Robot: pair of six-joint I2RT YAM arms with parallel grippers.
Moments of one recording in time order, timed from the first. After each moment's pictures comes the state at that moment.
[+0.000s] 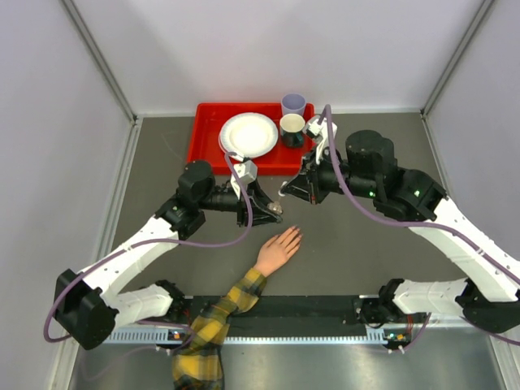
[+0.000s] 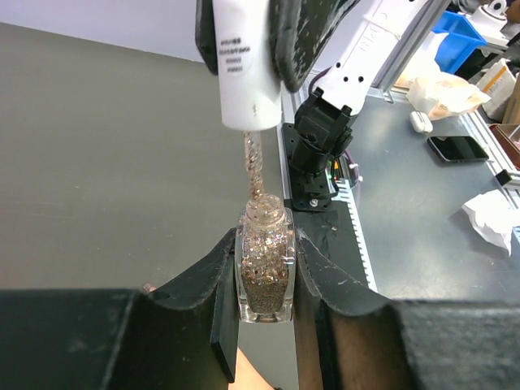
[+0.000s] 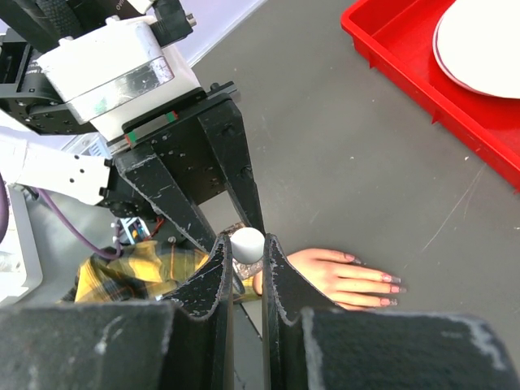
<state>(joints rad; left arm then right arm) -0.62 1.11 0.86 0.17 1.03 -0.17 0.88 1.16 1.51 -0.70 -0.20 0.26</state>
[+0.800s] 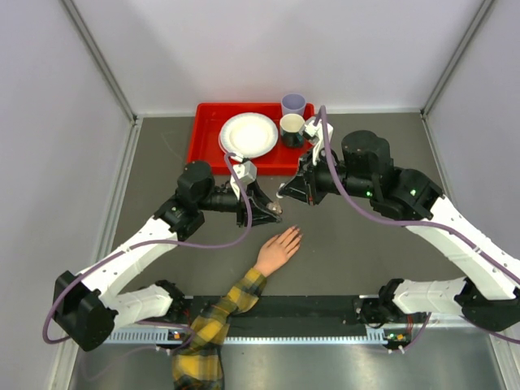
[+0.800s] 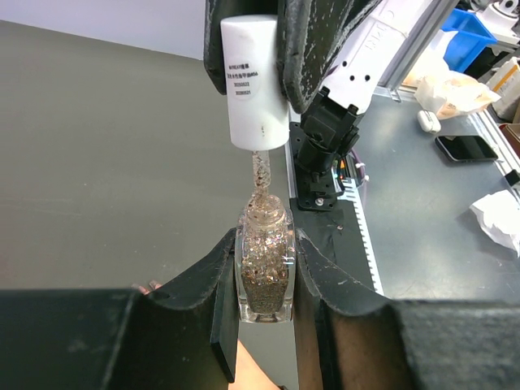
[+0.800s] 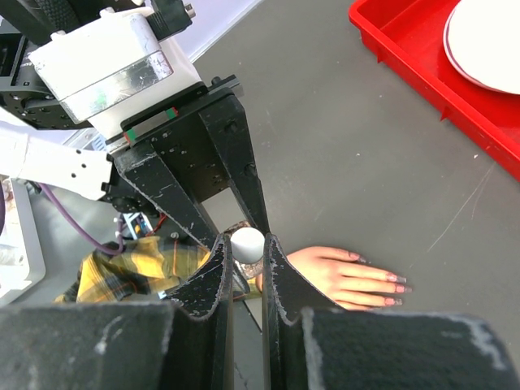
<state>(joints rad) -0.62 1.10 0.86 0.15 1.01 -0.15 0.89 1.18 1.51 -0.70 -0.22 0.26</state>
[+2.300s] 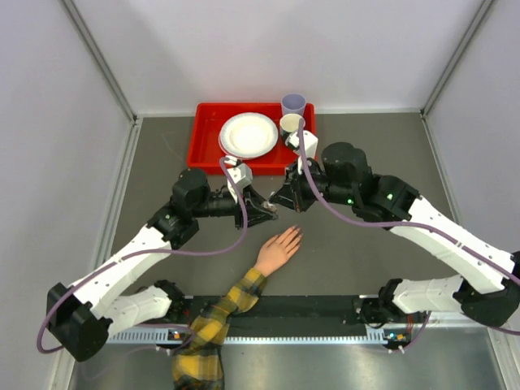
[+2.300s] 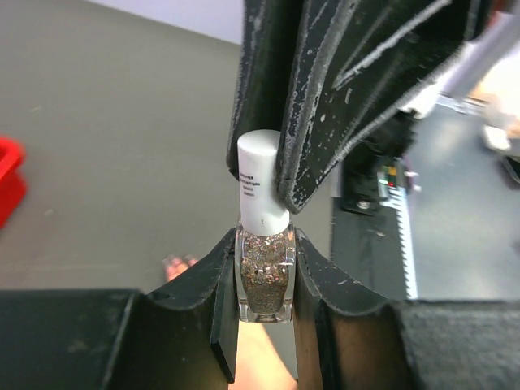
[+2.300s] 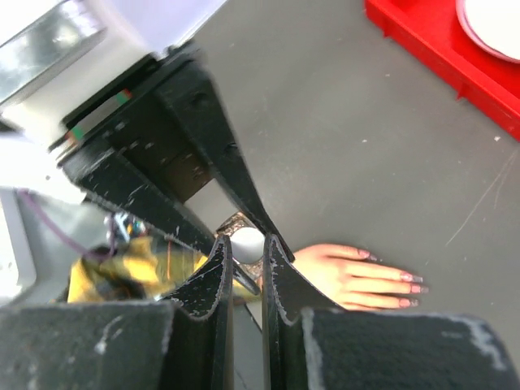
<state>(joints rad) -0.63 1.02 0.82 0.08 0.85 -0.12 0.94 1.20 1.39 -0.61 -0.17 0.30</state>
